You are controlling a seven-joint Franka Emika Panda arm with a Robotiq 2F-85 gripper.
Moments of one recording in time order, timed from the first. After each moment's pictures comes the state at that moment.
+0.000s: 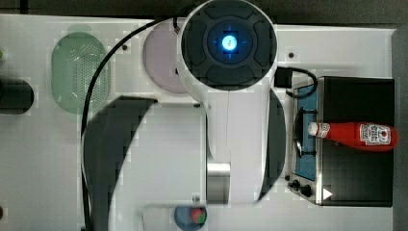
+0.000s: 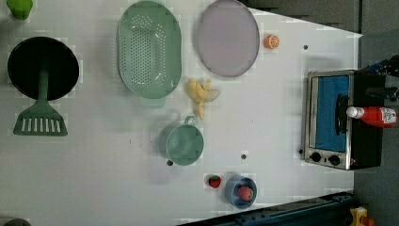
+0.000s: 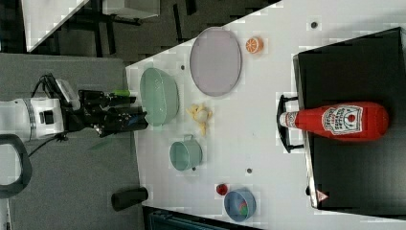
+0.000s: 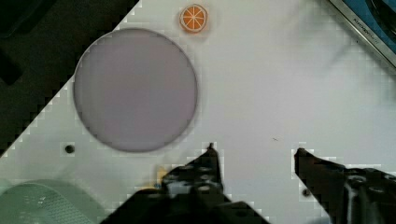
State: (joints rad) arm 0.01 -0.03 -0.01 -1.76 -0.02 0.21 0.07
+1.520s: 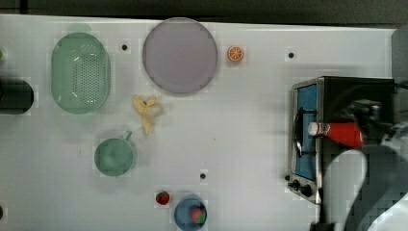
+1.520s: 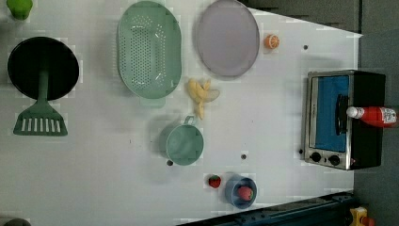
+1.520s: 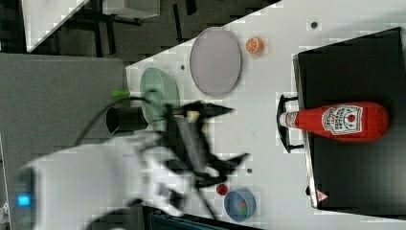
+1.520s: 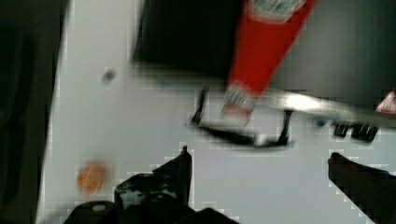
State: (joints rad) arm -0.07 -0.06 -0.49 -1.94 0.00 0.39 0.09
